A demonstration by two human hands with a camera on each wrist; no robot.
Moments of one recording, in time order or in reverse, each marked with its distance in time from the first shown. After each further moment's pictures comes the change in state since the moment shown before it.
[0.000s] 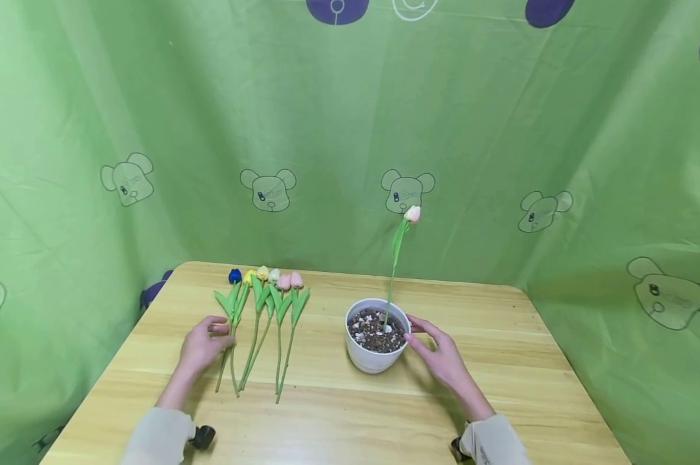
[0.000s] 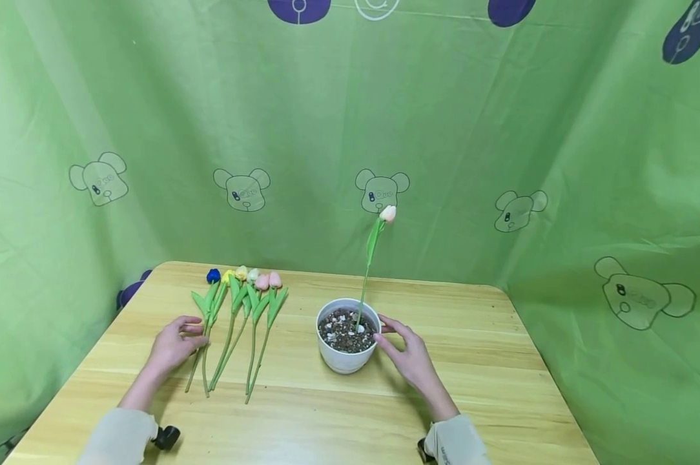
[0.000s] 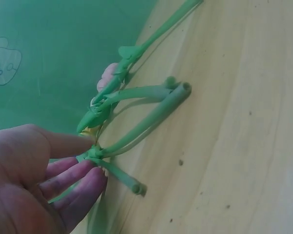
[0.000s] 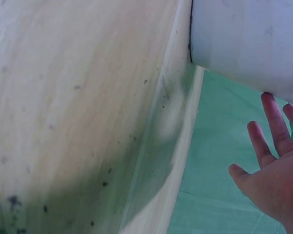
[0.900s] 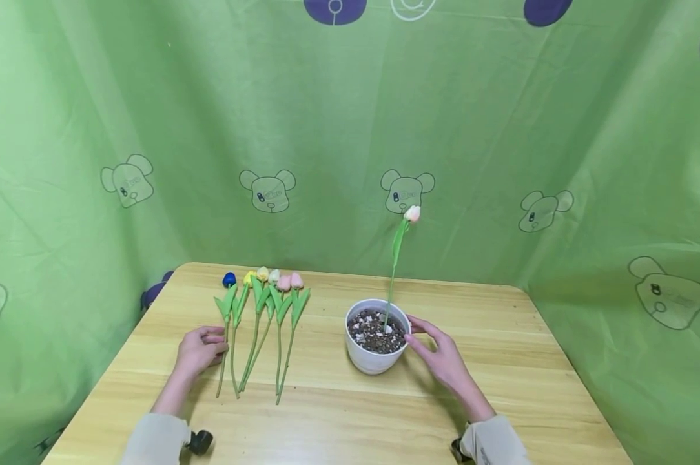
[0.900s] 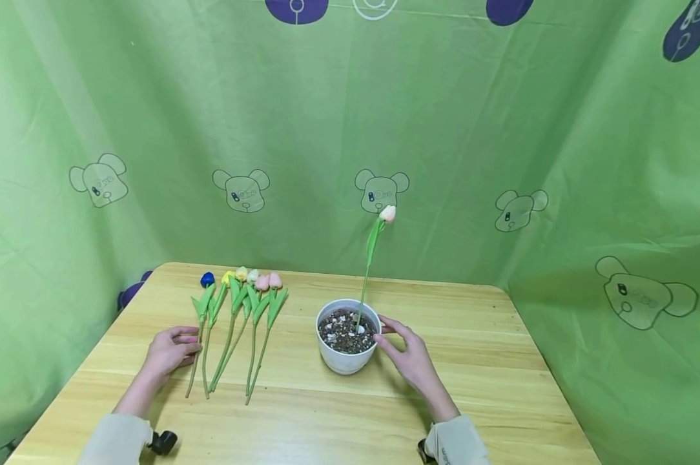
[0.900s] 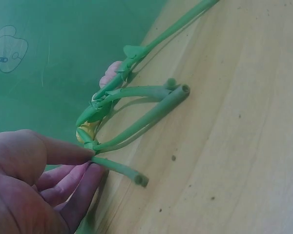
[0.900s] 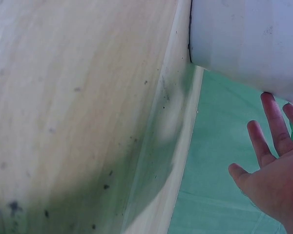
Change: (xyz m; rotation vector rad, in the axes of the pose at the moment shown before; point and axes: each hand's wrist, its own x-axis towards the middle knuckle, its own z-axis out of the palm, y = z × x) left_hand -0.005 -0.006 0.000 -0.230 0.016 -0.160; right_hand 0.001 0.003 0.001 0.010 0.005 -0.013
